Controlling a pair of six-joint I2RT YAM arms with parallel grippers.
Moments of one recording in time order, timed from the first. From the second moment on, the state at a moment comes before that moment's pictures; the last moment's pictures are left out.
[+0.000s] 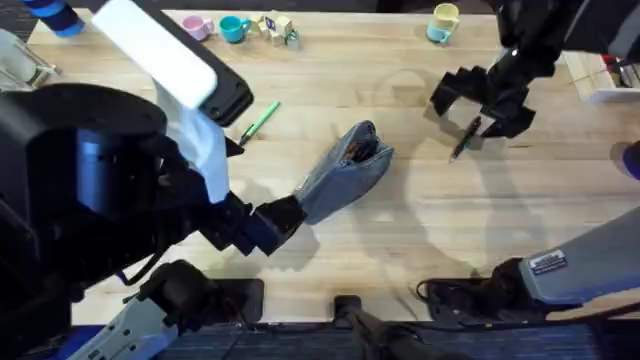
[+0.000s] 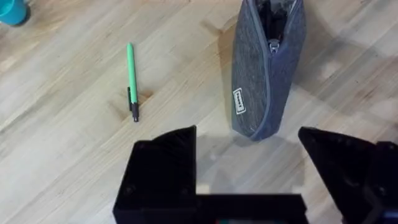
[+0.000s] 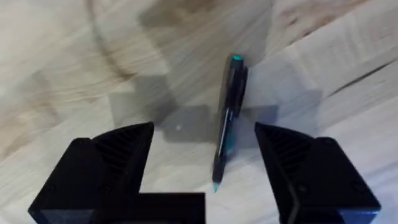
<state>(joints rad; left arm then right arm) -0.61 0.56 0.81 -1.01 0.03 0.11 -0.05 1.80 1.26 -0.88 0.09 0.55</state>
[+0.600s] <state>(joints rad) -0.61 0.56 0.81 -1.01 0.03 0.11 -0.06 1.76 1.13 -0.76 0.14 0.61</state>
